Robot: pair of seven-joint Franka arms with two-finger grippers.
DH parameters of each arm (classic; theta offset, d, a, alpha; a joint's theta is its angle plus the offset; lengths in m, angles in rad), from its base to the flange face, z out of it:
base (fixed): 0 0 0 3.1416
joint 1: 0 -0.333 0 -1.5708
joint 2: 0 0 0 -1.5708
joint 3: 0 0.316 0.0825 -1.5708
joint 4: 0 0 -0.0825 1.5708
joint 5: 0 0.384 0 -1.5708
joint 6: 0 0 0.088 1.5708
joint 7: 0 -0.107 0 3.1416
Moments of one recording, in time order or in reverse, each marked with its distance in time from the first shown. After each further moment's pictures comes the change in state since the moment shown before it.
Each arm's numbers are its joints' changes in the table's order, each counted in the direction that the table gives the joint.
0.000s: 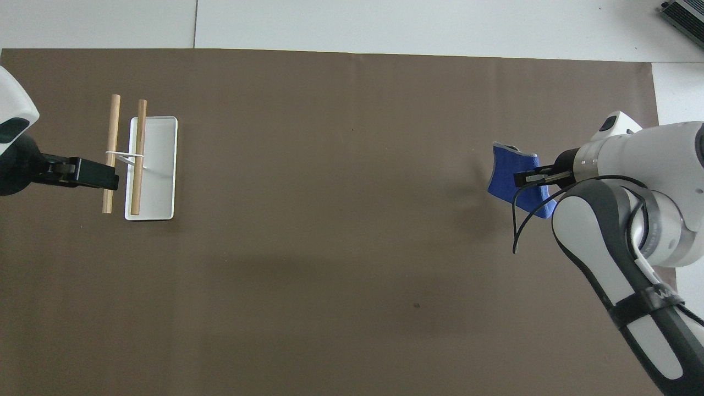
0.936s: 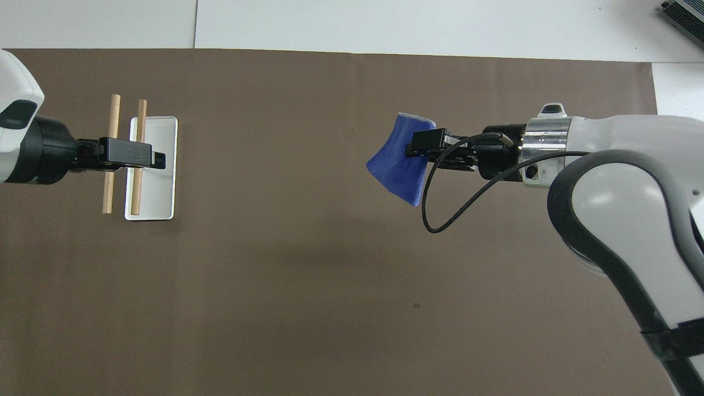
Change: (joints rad) left arm 0.001 0.016 -0.003 0.097 -0.319 -0.197 0.053; right arm -0.009 0.025 0.208 -0.122 0.887 0.056 -0.131
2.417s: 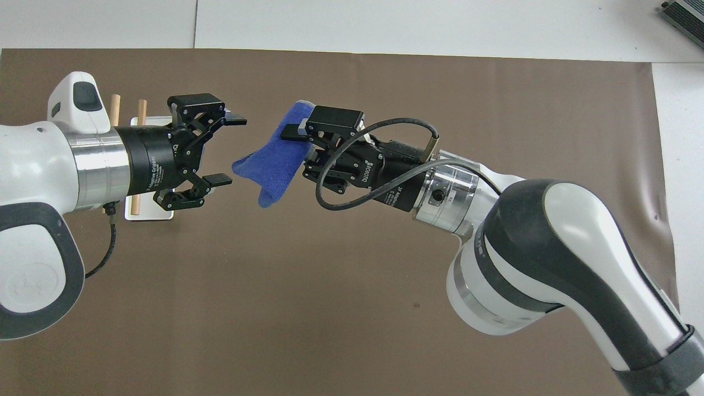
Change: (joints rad) left arm 0.198 0.043 -0.006 0.178 -0.231 -0.411 1.029; right arm -0.252 0.000 0.025 -0.034 0.837 -0.233 -0.028
